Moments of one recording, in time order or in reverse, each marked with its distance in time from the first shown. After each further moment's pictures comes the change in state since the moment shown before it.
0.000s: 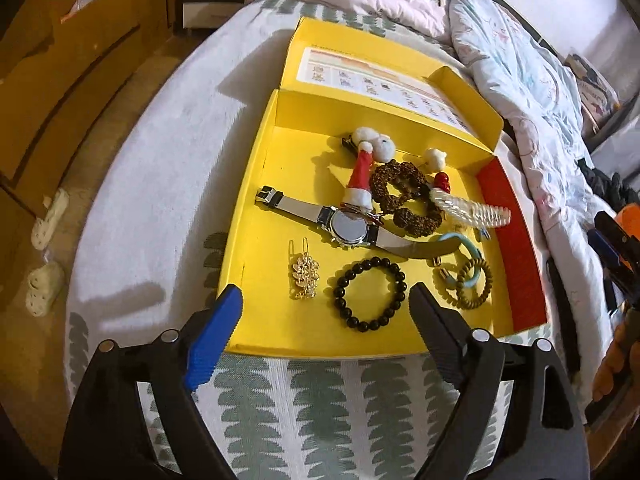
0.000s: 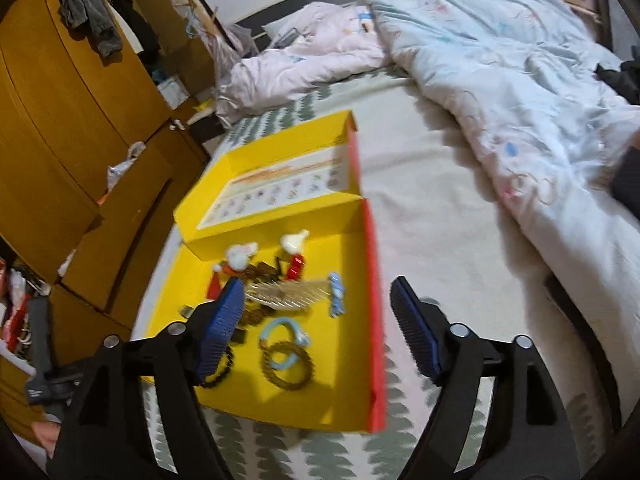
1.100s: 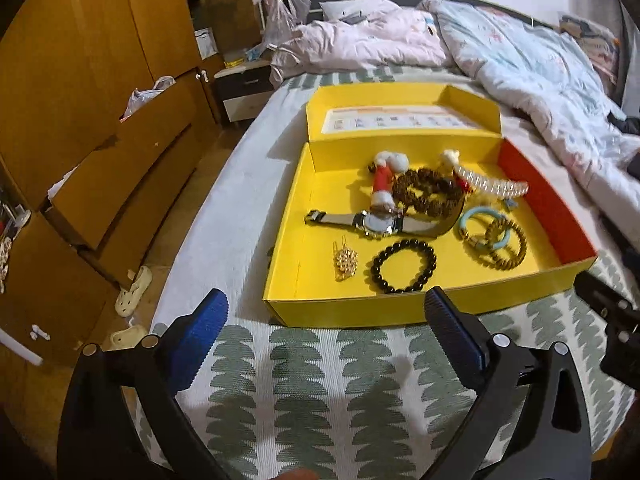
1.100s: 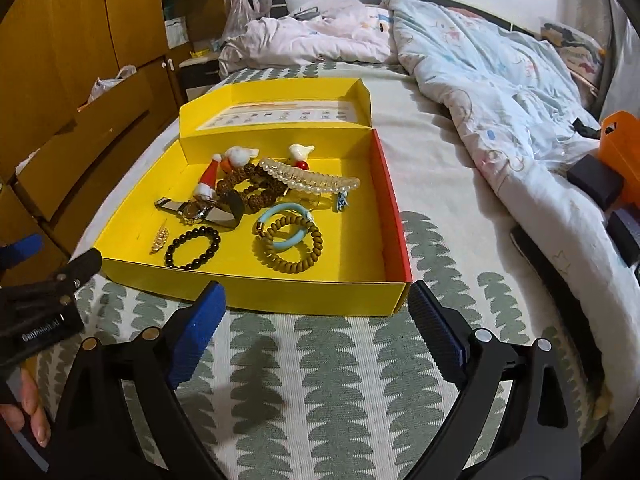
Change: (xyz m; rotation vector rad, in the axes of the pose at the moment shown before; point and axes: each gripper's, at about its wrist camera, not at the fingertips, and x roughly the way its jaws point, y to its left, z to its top) left arm -0.032 -0.051 -0.080 0.169 -0.275 0.350; right arm -0.011 0.069 -0.124 -0.255 0.007 -0.222
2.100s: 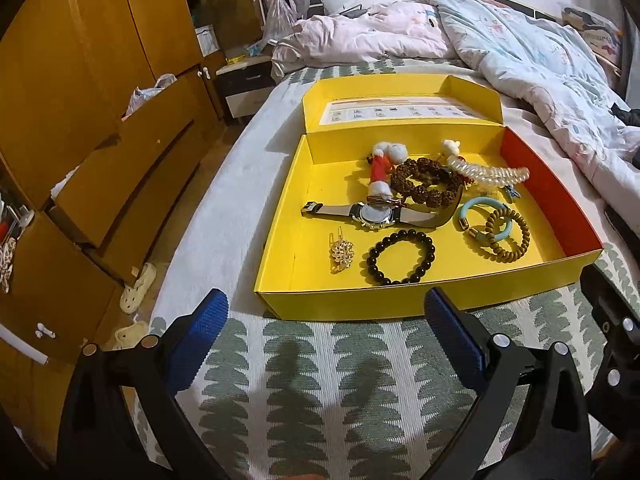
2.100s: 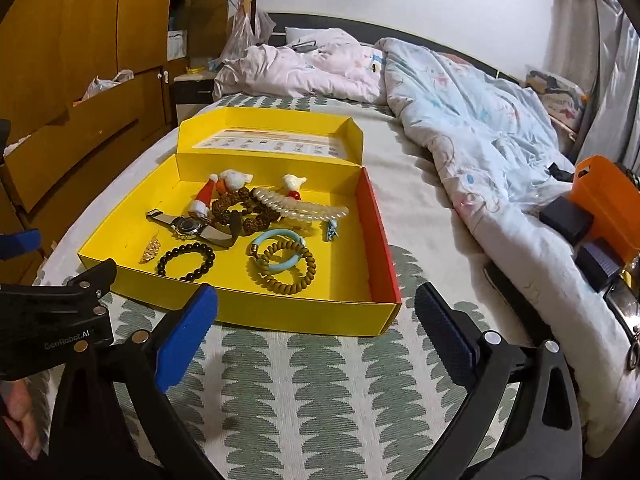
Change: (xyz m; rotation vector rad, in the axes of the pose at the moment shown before) left arm -0.001 -0.008 -0.005 -0.006 0.017 0.018; right arm -0.014 0.024 -0.011 -0.079 -0.125 -0.094
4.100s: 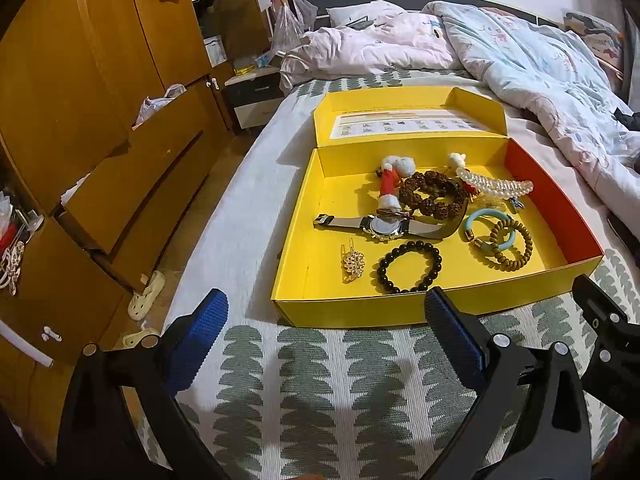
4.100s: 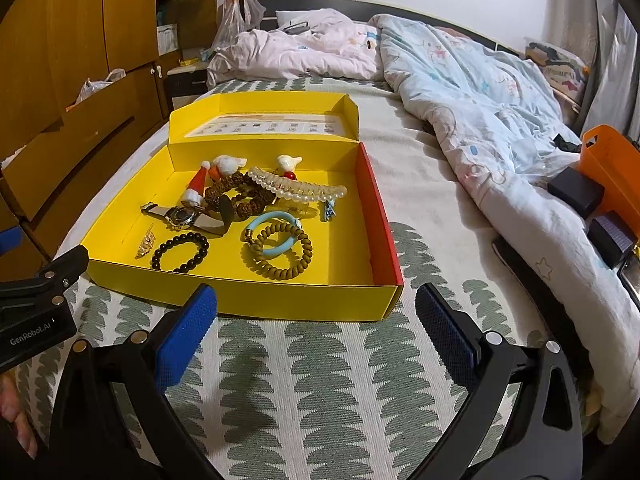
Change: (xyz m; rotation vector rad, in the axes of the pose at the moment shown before) left arm -0.011 0.001 0.000 -0.007 -0.043 0.039; right arm 0.017 -0.016 -0.003 0.048 0.067 0.023
